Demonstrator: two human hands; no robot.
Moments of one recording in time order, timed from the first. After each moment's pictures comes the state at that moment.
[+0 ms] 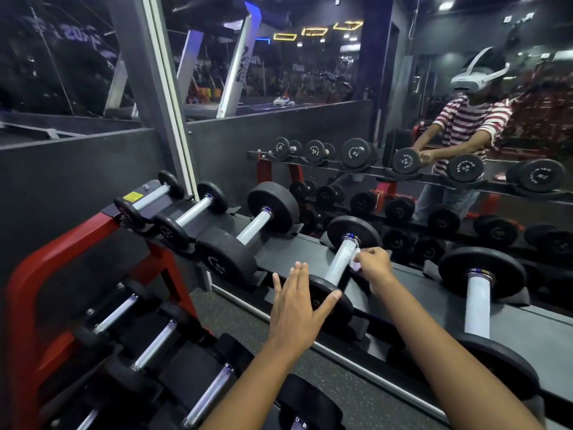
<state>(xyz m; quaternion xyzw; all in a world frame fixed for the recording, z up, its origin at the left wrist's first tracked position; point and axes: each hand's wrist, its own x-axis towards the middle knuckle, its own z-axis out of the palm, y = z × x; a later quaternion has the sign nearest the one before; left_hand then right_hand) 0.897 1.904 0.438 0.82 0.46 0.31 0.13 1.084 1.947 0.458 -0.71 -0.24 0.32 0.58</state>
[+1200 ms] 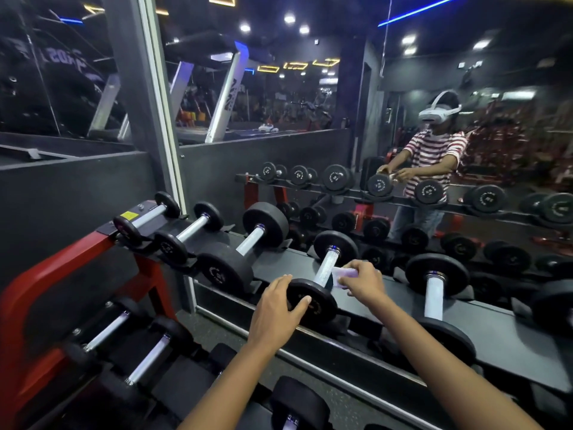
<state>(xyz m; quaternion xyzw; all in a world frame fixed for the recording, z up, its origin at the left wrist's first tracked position) 0.852 1.878 0.464 0.80 0.42 0.38 0.19 1.049 1.860 0.494 -0.75 -0.43 0.19 0.45</state>
